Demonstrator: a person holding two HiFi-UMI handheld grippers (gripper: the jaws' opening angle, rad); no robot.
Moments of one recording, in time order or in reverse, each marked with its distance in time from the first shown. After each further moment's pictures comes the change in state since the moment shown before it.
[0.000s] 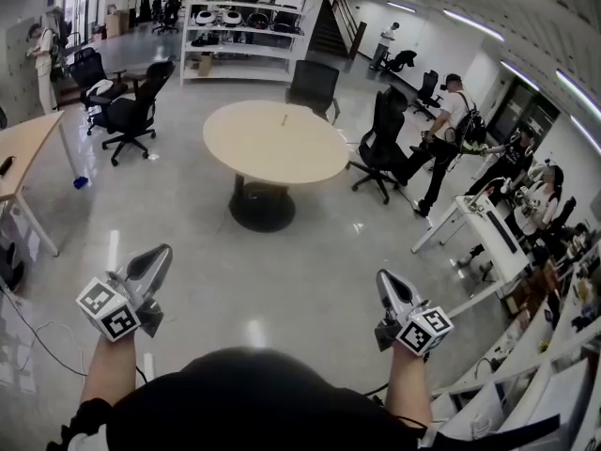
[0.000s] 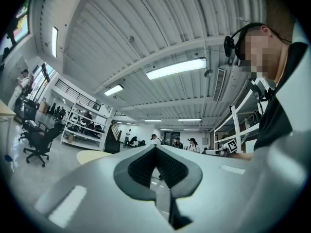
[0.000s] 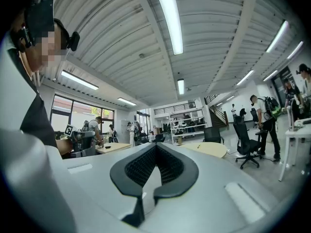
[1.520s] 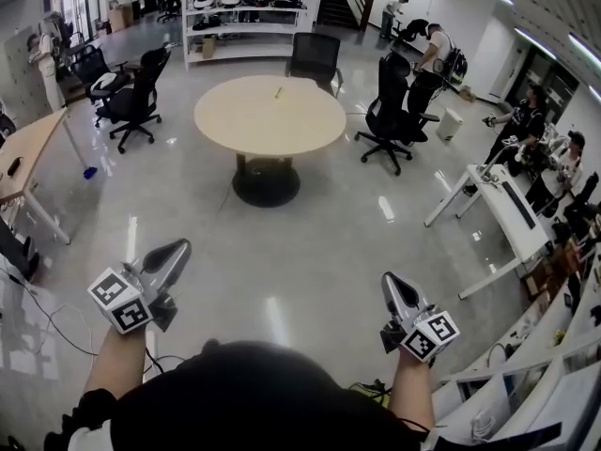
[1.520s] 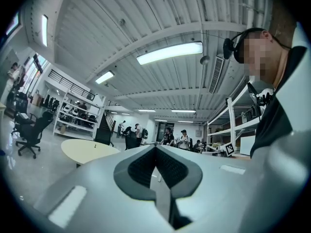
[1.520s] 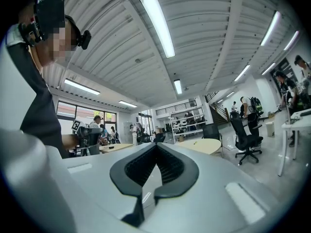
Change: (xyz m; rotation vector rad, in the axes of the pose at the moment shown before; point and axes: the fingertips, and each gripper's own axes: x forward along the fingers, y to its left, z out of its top) left arm 0.101 -0.139 -0.058 -0.008 0.124 -0.058; right arm -0.107 -0.099 -0.025 0.043 0.006 0.037
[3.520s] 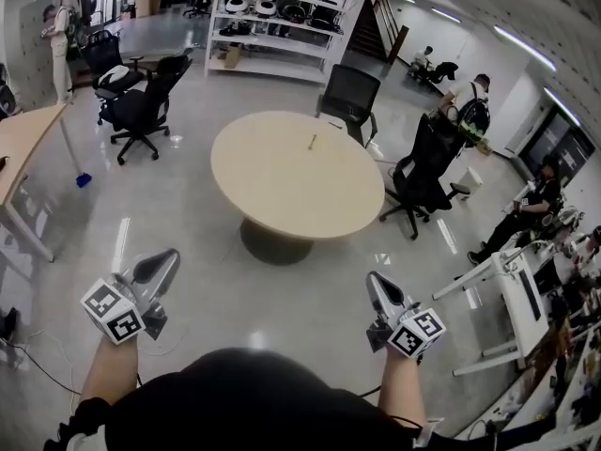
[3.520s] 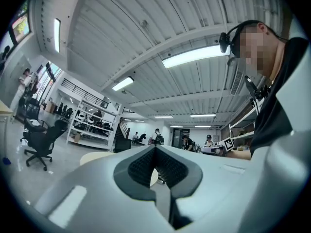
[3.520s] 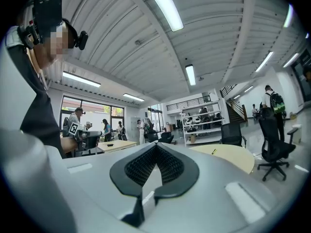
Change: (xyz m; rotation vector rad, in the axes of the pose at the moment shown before) left arm 0.124 0.367 0.048 0.004 -0.090 0.140; right arm 0.449 -0.091 0.030 -0.061 0.063 0.155
